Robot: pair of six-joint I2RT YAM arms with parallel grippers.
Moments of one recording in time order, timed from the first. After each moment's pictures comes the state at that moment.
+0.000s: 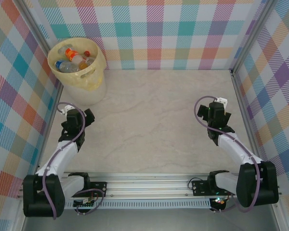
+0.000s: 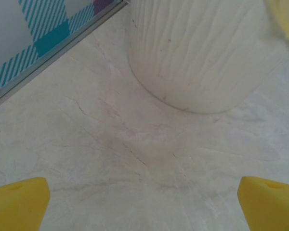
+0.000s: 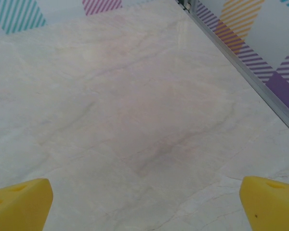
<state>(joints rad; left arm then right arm) 0.00 1.09 0.53 -0.01 -0.33 -0.39 0.11 1.16 0.58 0.00 0.37 0.27</state>
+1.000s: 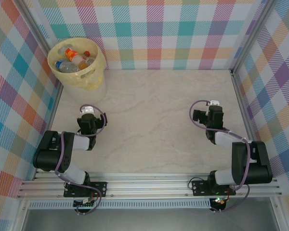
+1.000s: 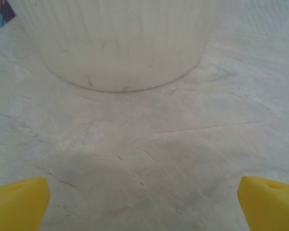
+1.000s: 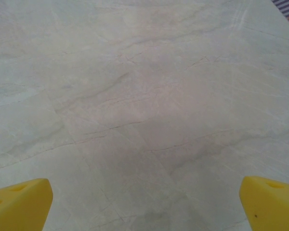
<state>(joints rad) -0.10 1.56 0.39 0.72 -0.28 -0.16 0.05 1.38 0.49 0.34 0.13 0.11</state>
